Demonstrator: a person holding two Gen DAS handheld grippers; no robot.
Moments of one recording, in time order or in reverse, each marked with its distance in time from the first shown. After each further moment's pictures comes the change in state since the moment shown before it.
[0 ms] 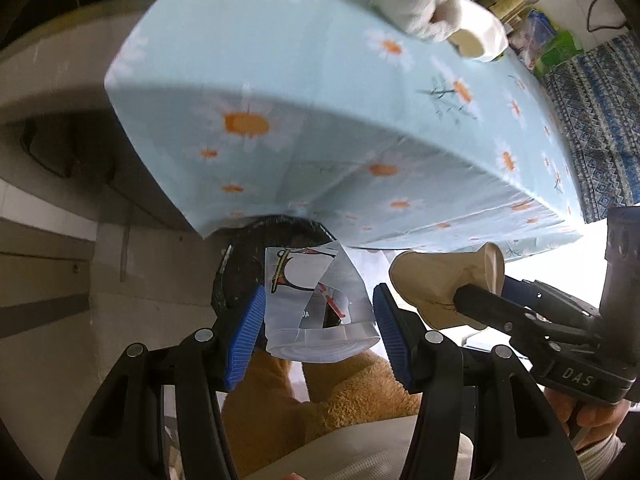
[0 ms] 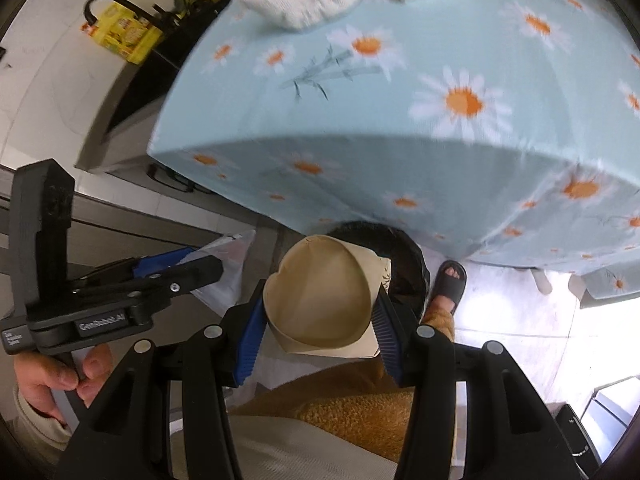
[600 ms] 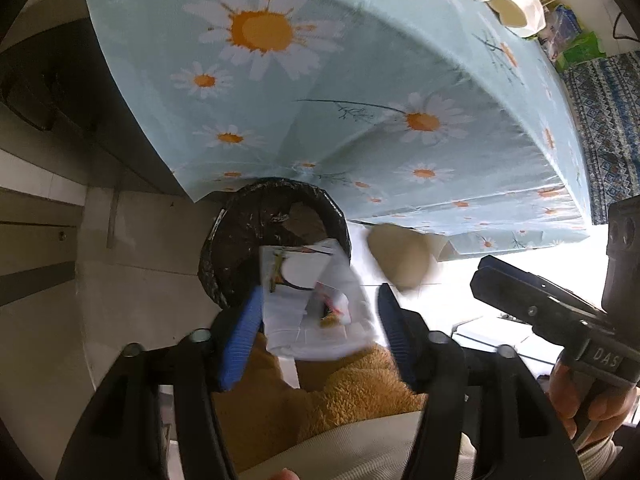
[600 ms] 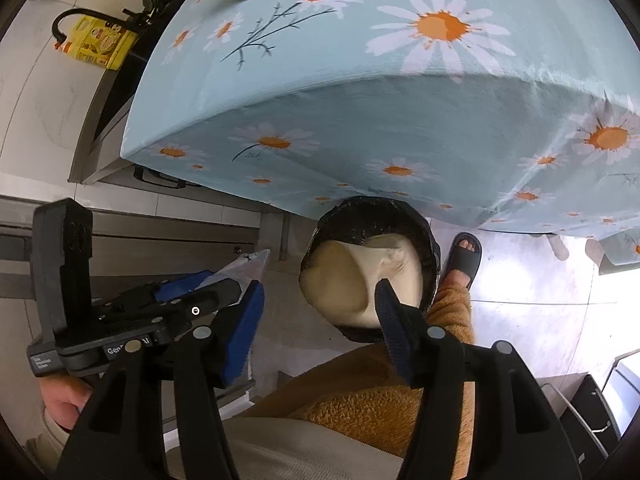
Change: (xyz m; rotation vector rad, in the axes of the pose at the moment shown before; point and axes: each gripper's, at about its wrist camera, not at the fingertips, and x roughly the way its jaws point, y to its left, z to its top) left arm 0.043 0.014 -0.010 -0.065 0.099 -0.020; right arm 0.028 -0.022 0.002 0.109 0.069 0.051
